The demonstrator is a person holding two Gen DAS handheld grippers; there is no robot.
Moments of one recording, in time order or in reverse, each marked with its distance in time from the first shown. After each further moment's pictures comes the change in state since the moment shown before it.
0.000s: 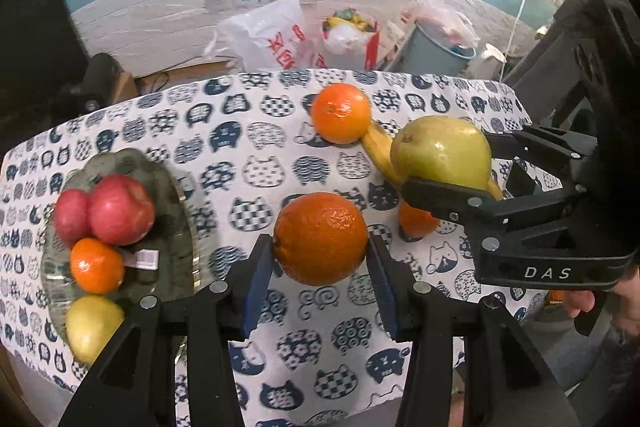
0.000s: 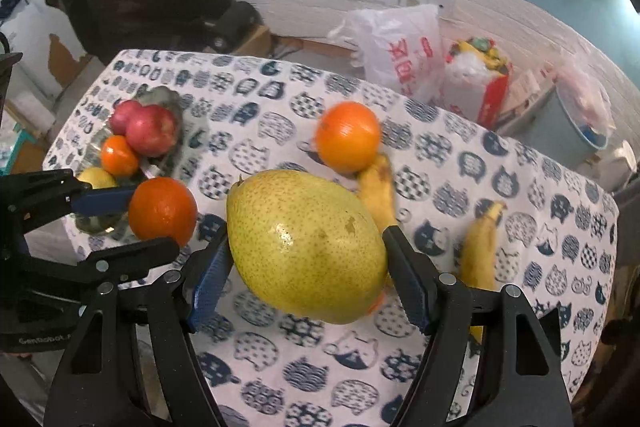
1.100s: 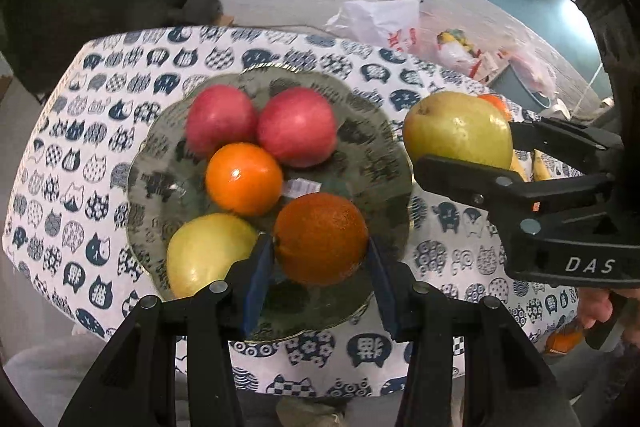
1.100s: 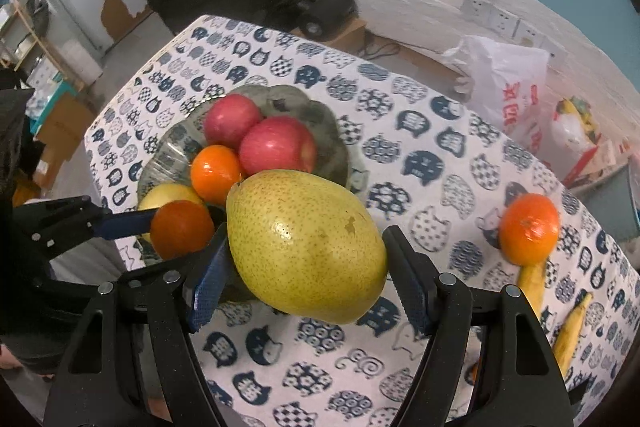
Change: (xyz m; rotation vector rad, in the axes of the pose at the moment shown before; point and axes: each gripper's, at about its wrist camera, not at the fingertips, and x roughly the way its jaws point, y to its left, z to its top) left arm -0.021 0.146 -0.063 -0.286 0.018 0.111; right arm 0.060 0.152 0.058 -0.191 0.059 0.142
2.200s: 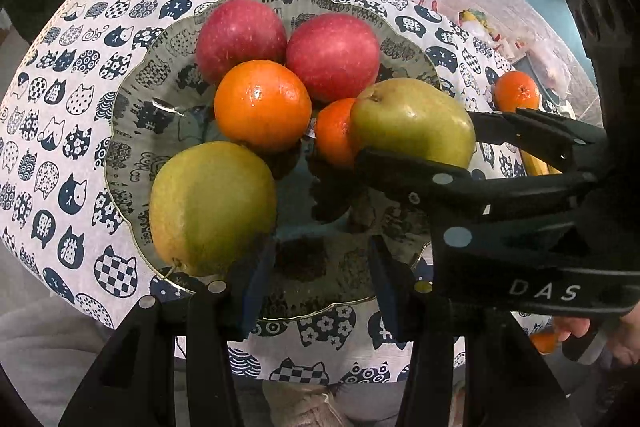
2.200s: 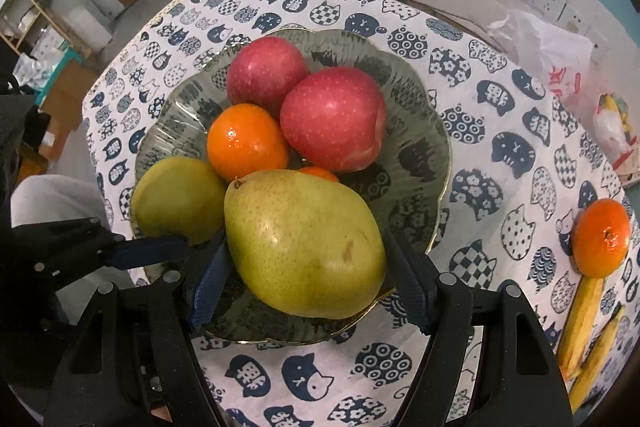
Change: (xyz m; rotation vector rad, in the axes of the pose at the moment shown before) left arm 0.035 0.026 -0.022 -0.090 0.128 -0.041; right arm 0.066 0.034 0.001 -0.025 0.129 0.053
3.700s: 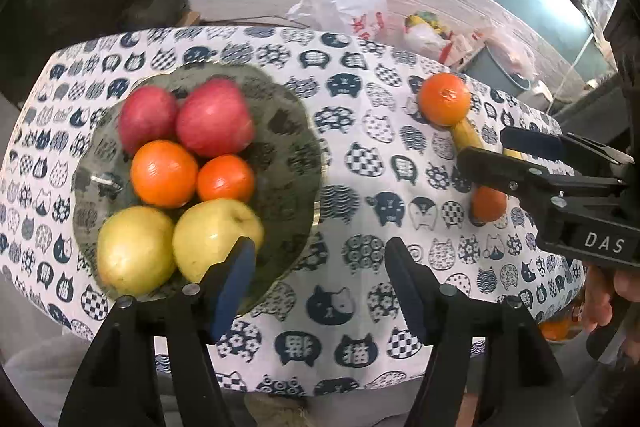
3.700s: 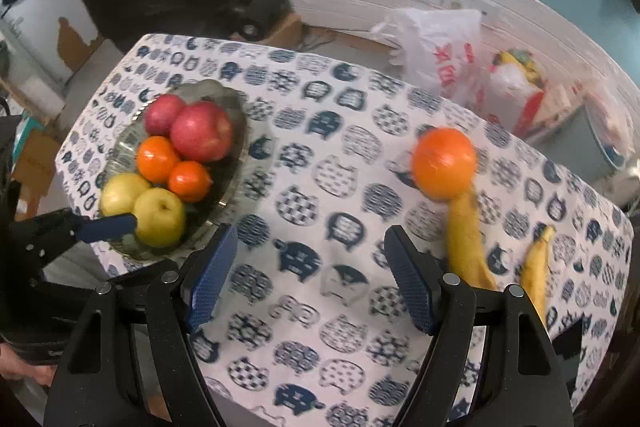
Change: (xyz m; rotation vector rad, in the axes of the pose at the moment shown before) left arm -0.031 -0.095 0.009 0.155 -0.091 0.002; right arm -0.111 -0.092 -0.063 0.209 -0.133 -0.165
